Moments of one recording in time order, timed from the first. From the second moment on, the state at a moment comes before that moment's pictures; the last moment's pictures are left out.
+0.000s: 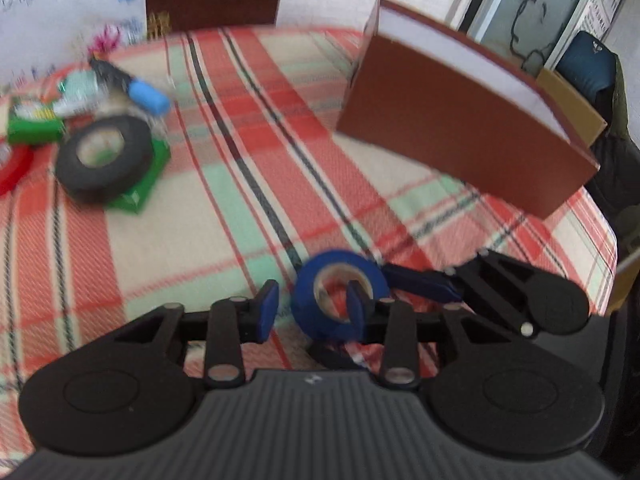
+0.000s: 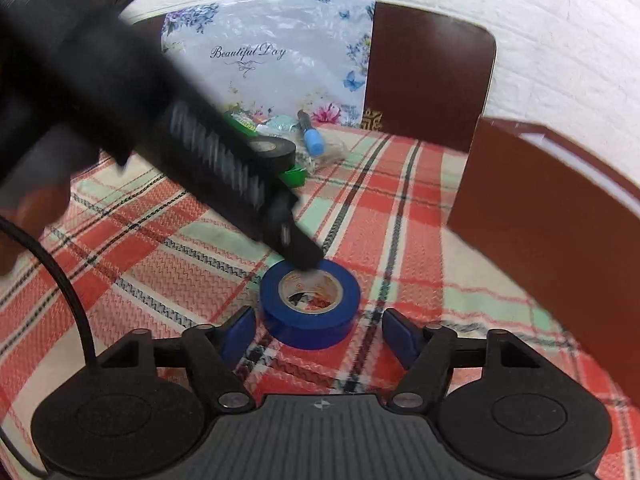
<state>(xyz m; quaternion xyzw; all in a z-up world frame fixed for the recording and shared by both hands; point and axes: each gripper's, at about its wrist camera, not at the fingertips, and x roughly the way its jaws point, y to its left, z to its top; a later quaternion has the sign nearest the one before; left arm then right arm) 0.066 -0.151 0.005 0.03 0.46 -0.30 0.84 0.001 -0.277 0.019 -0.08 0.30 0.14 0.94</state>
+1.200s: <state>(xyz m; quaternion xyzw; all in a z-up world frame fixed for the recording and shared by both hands) 0.115 -0.265 0.104 0.06 0.29 -0.36 0.89 0.105 -0.387 0.080 -0.04 0.13 -0.04 0.99</state>
